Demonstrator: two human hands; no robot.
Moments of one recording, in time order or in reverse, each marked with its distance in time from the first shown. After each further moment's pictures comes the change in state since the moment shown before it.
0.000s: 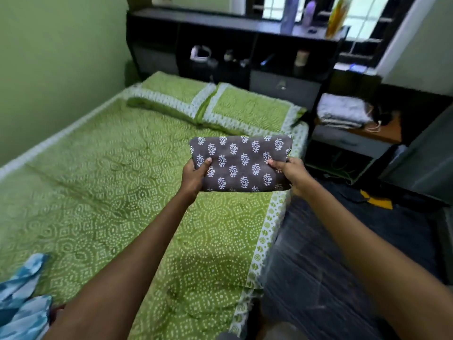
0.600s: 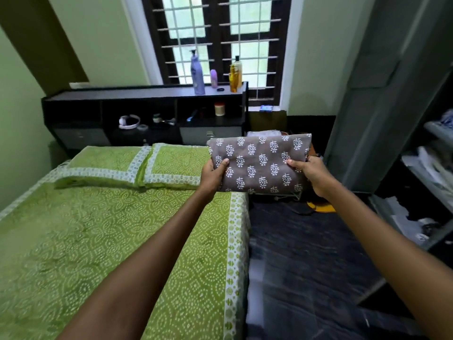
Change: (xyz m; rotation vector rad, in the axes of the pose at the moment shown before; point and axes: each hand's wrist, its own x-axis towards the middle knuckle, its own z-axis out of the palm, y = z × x) left_hand 0.014 0.109 0.228 -0.041 -0.479 0.156; right_hand -0.034 -0.100 -0.204 0.080 0.370 -0.210
